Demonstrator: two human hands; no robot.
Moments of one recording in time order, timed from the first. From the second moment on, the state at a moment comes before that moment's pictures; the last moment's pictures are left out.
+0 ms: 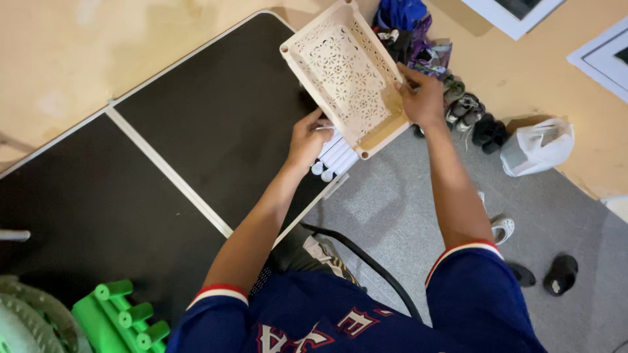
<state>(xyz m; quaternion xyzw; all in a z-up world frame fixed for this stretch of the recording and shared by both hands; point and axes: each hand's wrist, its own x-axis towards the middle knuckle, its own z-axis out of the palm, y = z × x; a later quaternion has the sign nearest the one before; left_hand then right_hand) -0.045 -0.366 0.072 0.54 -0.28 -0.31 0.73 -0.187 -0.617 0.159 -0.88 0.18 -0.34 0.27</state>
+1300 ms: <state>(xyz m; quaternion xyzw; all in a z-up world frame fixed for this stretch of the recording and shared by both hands) -0.023 -0.435 0.068 0.52 -0.23 -0.49 0.66 -0.144 -0.700 0.115 -0.88 0.34 -0.25 0.20</state>
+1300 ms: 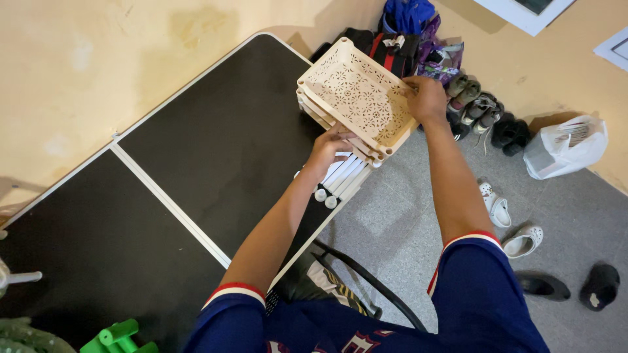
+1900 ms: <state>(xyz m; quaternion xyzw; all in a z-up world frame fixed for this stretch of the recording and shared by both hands) -0.017 -0.432 0.060 0.54 -0.22 -0.48 0.65 -0.138 -0.706 0.096 -0.89 0.33 -0.24 0.21</state>
